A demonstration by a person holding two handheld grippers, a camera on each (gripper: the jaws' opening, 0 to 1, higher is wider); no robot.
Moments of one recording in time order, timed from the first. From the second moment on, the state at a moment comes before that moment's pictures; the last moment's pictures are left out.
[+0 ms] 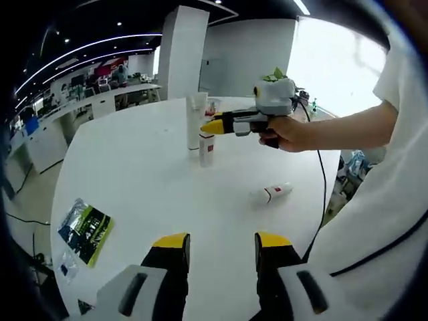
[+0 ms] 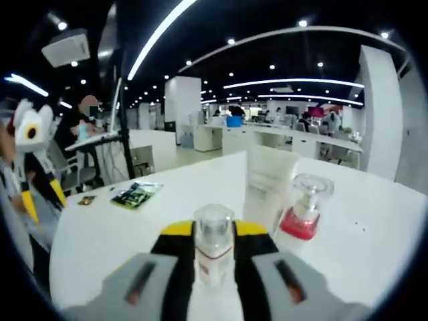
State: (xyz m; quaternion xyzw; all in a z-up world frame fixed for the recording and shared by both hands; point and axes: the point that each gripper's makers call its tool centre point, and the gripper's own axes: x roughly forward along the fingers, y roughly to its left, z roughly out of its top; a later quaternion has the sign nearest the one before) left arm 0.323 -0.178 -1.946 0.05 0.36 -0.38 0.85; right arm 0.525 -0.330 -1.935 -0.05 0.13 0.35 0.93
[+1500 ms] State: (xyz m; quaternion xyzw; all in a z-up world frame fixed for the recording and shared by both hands) left arm 0.322 -0.164 -1.959 0.04 0.38 -0.36 0.85; right arm 0.522 -0.350 -2.017 0.00 0.27 0.29 0.92
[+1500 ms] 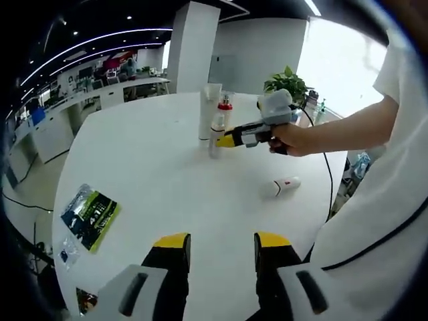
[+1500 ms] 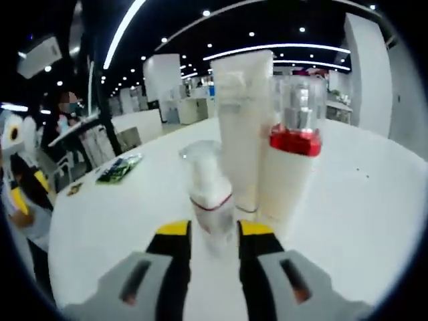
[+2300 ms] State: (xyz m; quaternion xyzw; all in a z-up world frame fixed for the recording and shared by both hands) left arm 0.315 -0.162 -1.964 0.04 0.39 -0.35 0.85; right arm 0.537 -0.352 -2.018 -0.01 0.28 0.22 0.93
